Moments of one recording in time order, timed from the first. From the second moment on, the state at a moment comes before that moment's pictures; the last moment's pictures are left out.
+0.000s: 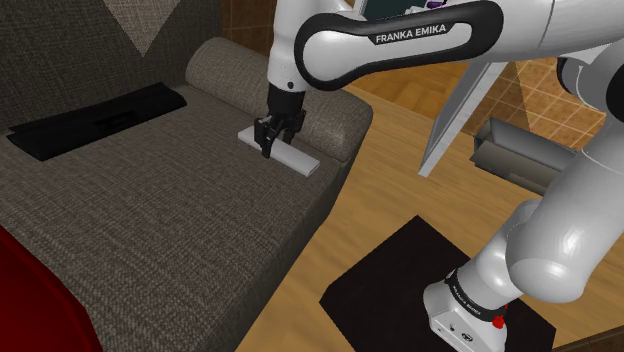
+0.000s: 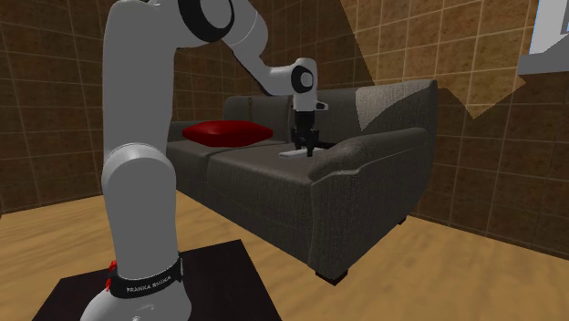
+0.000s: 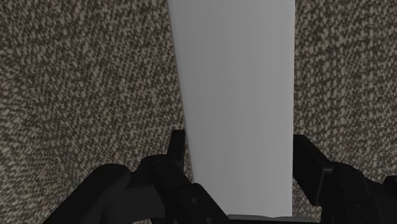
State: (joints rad) arm 0.20 0.12 0.31 -1.87 -0.02 2.01 0.33
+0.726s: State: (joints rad) arm 0.19 0.10 0.31 -1.76 -0.01 1.87 0.32
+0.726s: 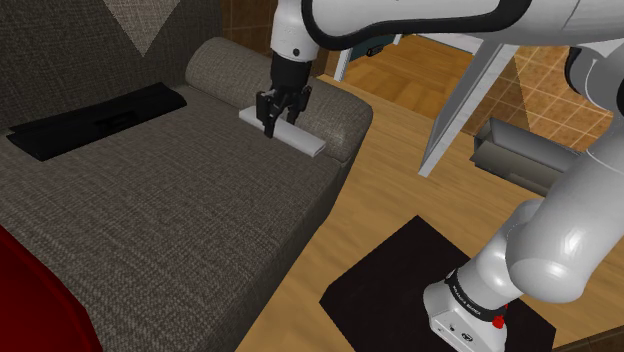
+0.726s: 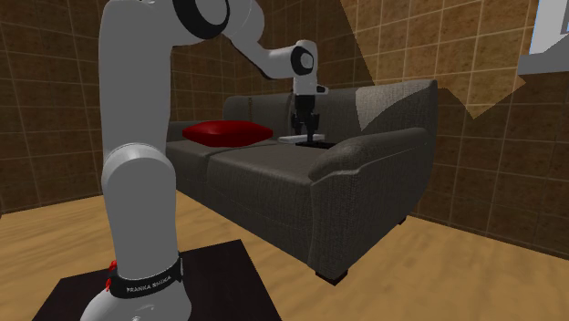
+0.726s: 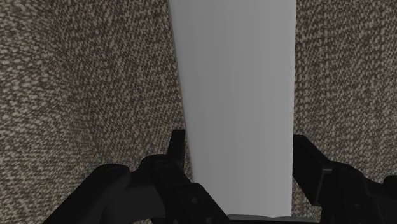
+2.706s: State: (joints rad) arm 0.27 0.12 0.36 -1.39 -0.03 1.52 0.45
